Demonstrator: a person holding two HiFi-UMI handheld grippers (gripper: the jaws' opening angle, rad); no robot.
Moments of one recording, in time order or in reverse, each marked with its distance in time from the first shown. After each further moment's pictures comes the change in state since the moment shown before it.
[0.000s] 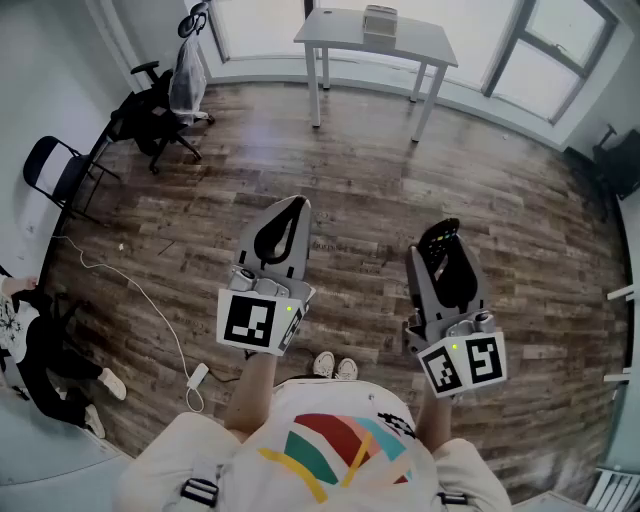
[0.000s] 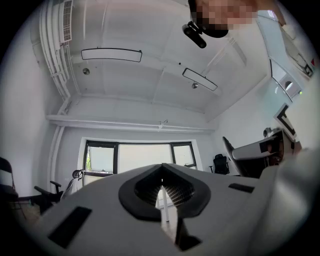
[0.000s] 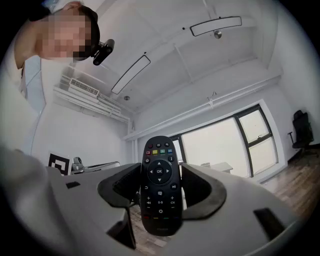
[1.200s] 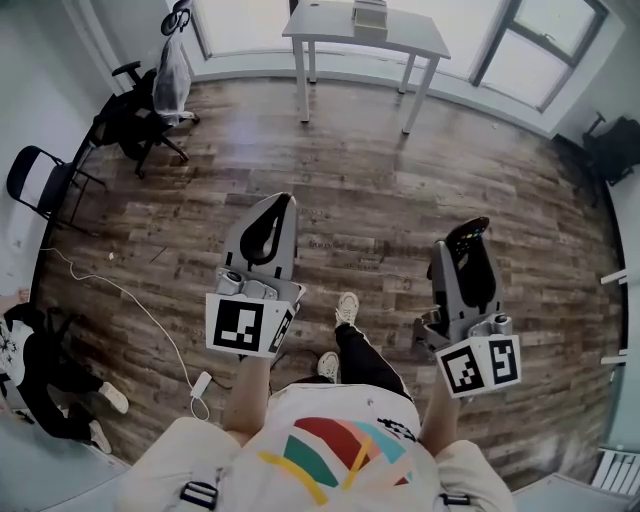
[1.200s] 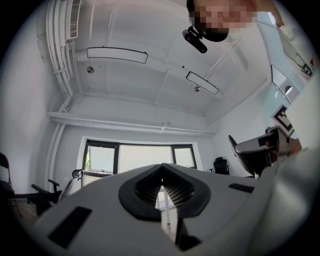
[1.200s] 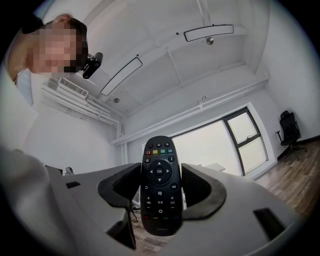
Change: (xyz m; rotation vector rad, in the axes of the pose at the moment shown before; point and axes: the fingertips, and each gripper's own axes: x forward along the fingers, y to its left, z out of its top) left arm 0.005 0.060 -0.016 -0.024 -0.026 -0.010; right arm 0.025 -0.006 0.000 0.050 -0.052 -0.127
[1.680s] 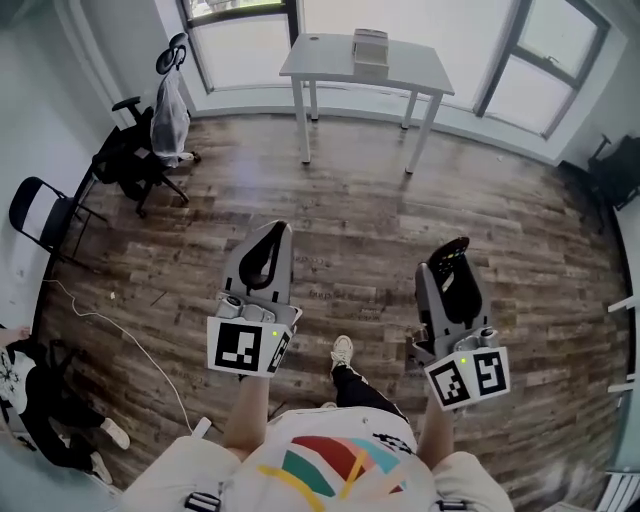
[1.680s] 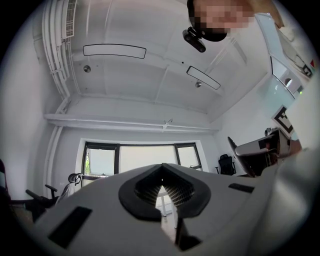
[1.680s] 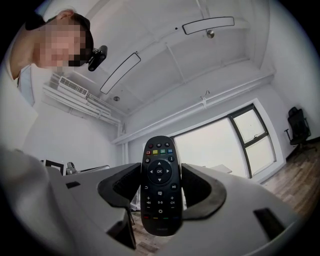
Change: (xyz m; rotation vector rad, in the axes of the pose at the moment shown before) left arm 0.114 0.042 -0.028 0.038 -0.013 0.020; right arm 0.120 -0.053 -0.019 -0.019 -0.001 0.054
